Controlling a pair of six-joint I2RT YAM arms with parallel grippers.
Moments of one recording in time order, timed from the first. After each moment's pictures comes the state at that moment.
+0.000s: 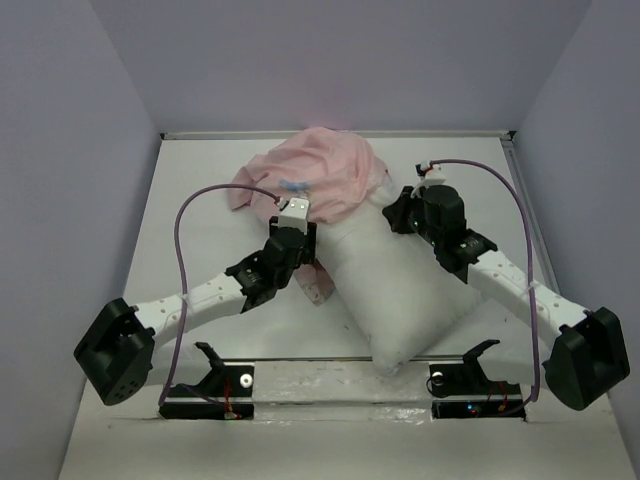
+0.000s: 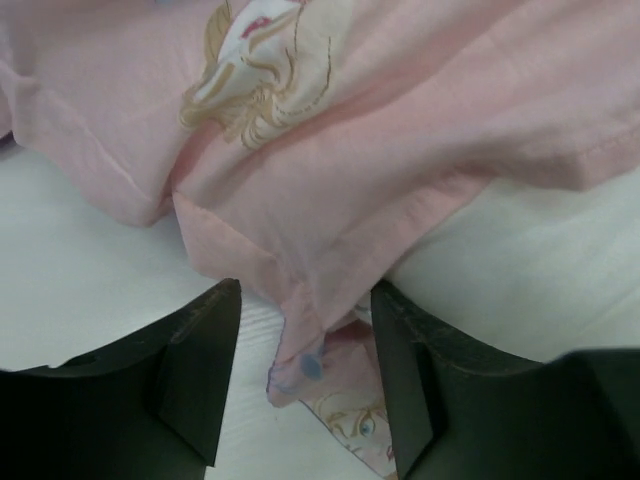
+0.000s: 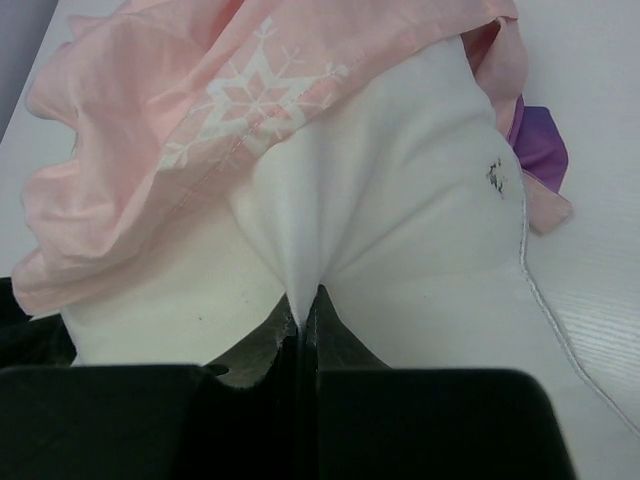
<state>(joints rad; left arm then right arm) -0.84 1.20 0.65 0.09 -0.51 -0.31 0.50 1.21 0.84 0.02 0.03 0.43</state>
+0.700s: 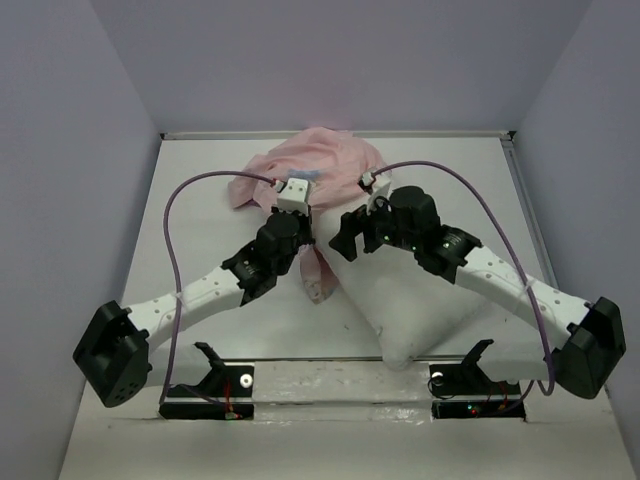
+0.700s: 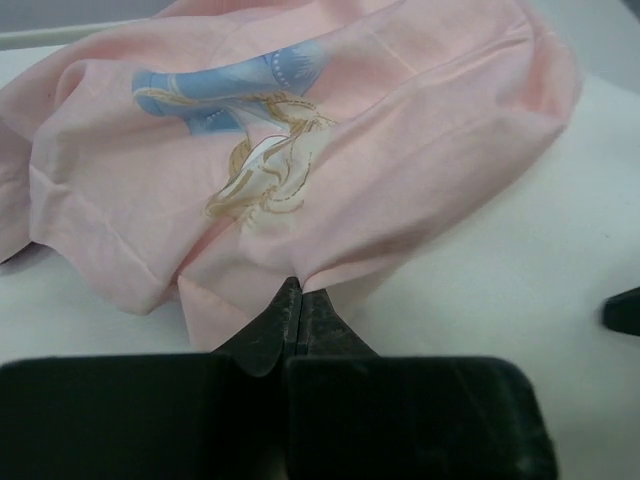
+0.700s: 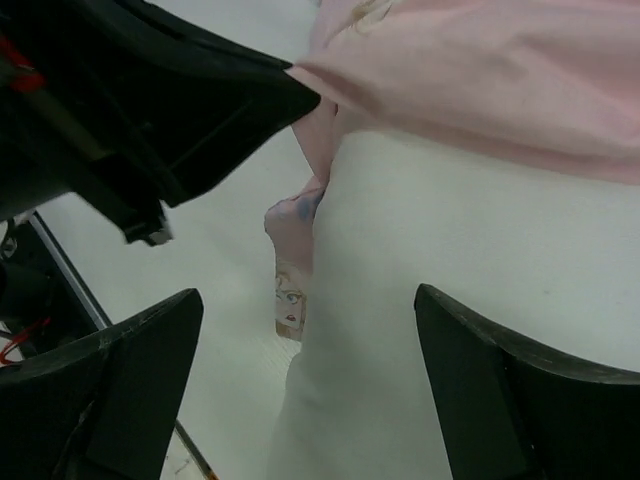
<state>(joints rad) -0.81 1.24 0.76 0.24 -0.51 -0.22 0.72 1.22 1.03 -0.18 -0.14 0.23</state>
